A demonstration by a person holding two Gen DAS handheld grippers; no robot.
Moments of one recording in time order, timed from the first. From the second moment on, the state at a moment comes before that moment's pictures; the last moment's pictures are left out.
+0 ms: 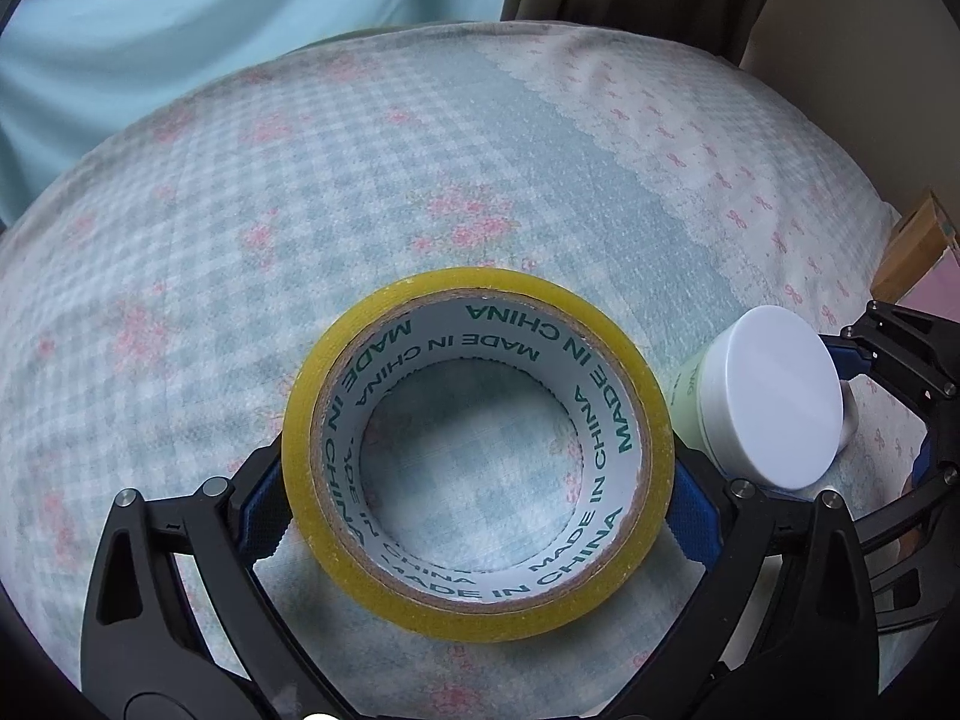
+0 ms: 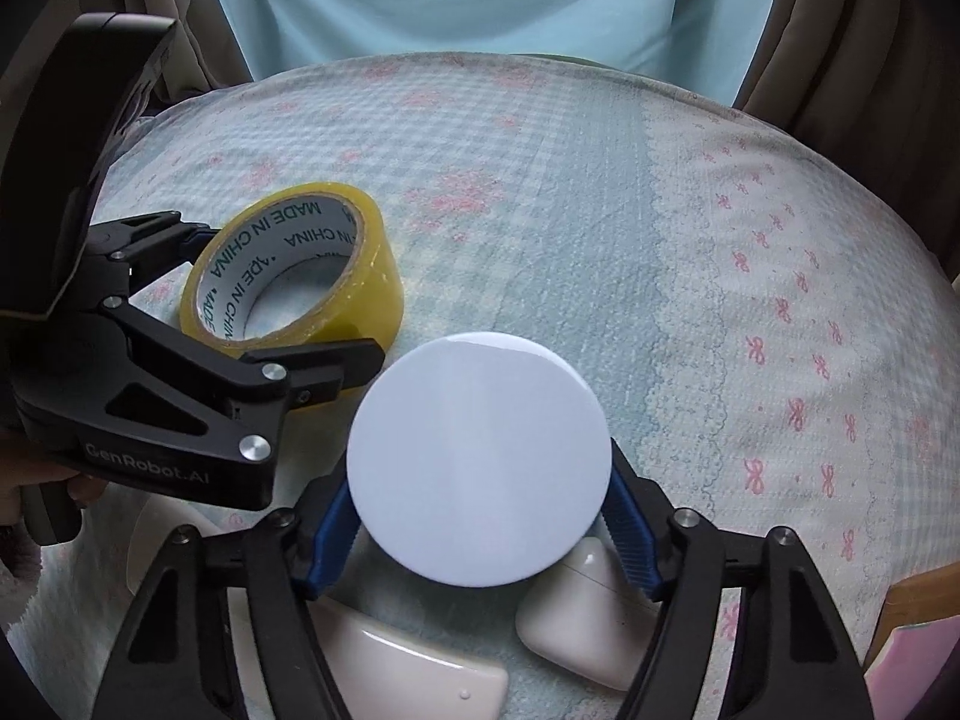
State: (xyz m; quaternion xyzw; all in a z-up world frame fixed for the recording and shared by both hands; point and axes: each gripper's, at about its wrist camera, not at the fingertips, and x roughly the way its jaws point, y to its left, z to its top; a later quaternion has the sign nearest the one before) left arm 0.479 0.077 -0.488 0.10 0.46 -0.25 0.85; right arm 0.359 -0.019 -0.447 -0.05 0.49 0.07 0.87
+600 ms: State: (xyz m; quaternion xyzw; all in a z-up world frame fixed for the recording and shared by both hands) left arm 0.448 0.101 -0.427 0.08 0.44 -0.24 0.86; right arm 0.343 -0.018 -0.401 -0.03 0.49 0.06 0.87
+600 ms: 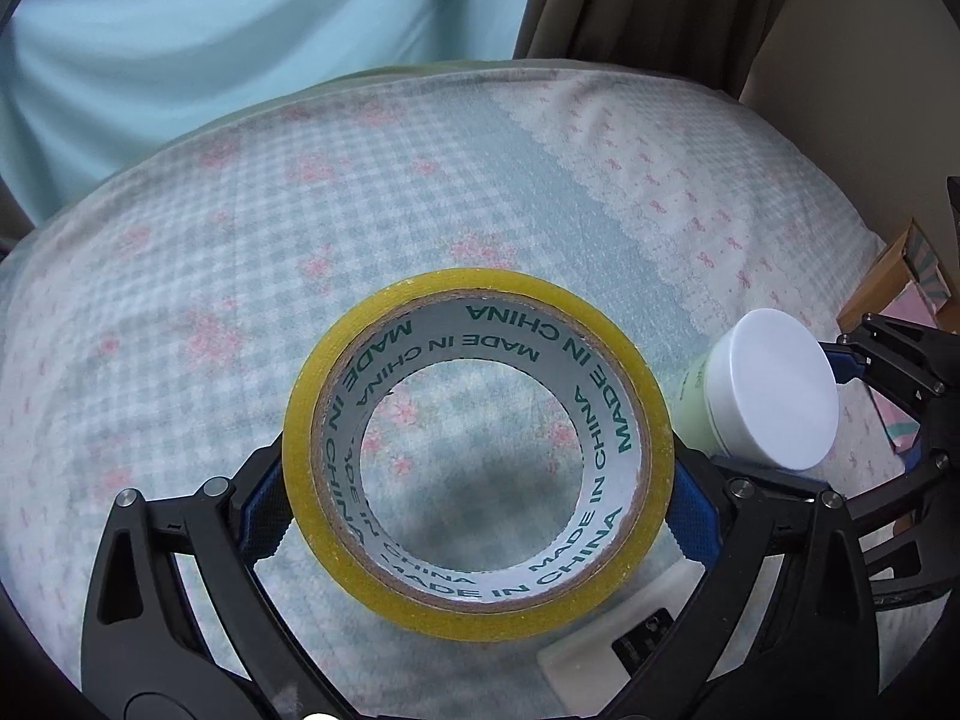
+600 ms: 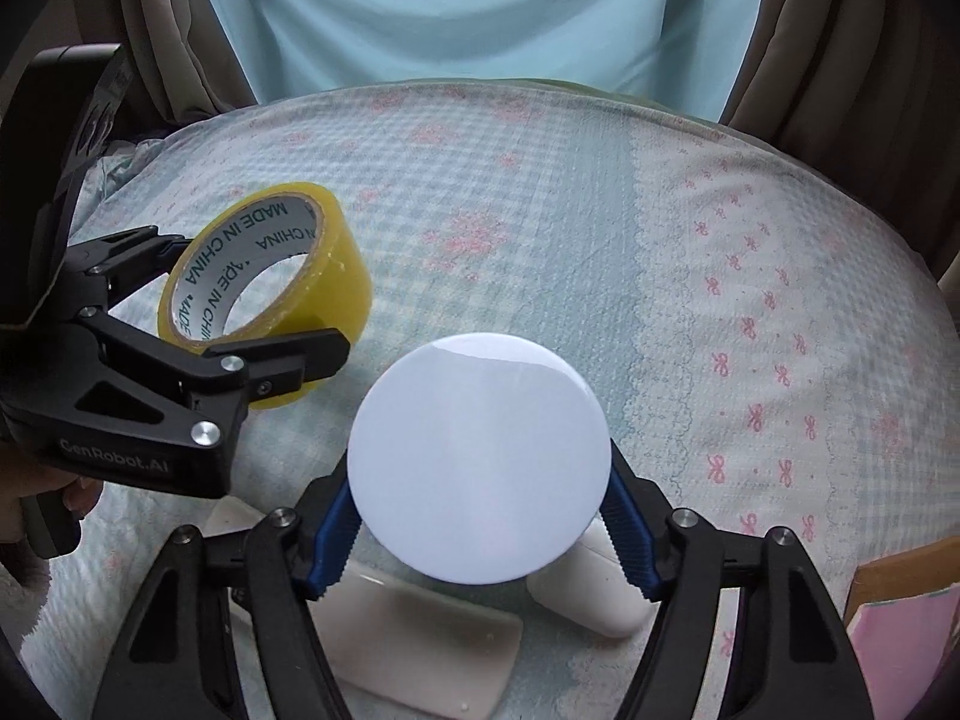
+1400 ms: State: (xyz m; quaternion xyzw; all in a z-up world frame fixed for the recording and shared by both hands) left arm 0.273 0.071 -0.177 0.06 0.42 -0.24 0.88; right arm 0.181 -0.081 -0.147 0.05 0.46 0.00 0.89
